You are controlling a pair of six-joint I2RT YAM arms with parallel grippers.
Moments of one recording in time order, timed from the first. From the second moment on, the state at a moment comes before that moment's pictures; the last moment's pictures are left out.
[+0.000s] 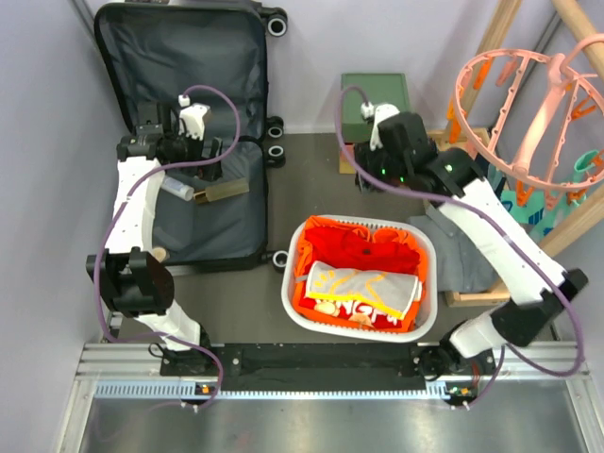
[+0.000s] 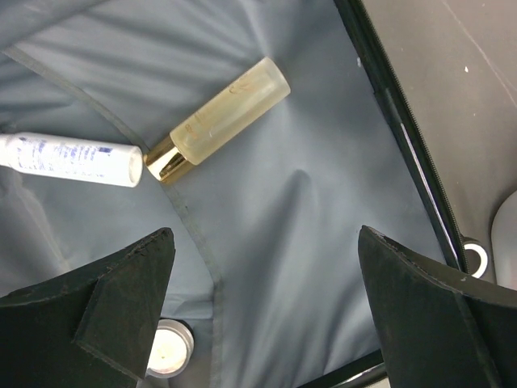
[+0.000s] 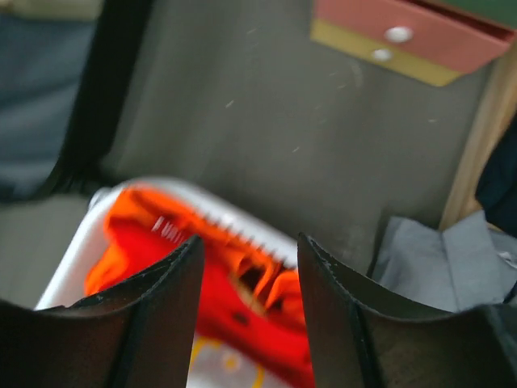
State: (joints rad) left arm 0.07 1.64 1.74 -0.93 0.32 0.30; right arm 0.68 1.45 1.75 -0.99 0.16 0.20
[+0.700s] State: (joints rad) left arm 0.07 1.65 1.66 -0.90 0.26 0.29; right arm 0.39 2.01 1.98 -0.61 0.45 0.27
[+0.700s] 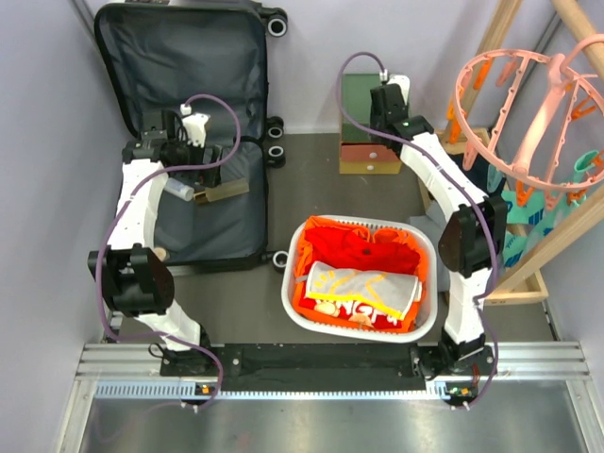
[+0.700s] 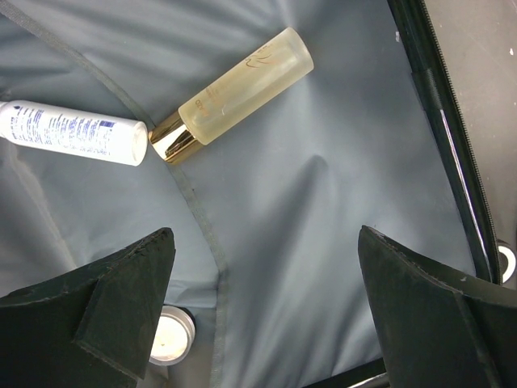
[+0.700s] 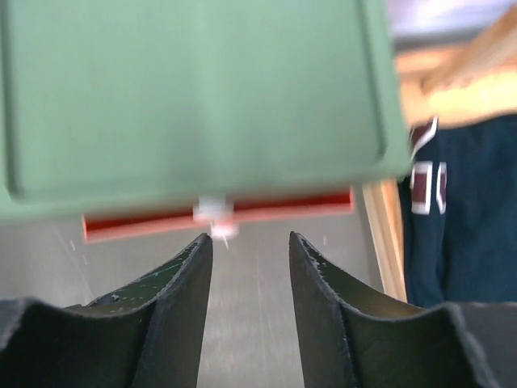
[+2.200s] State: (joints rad) left arm 0.07 1.68 1.66 -0.88 0.21 0.29; right arm 0.43 1.95 1.80 -0.48 0.40 0.14
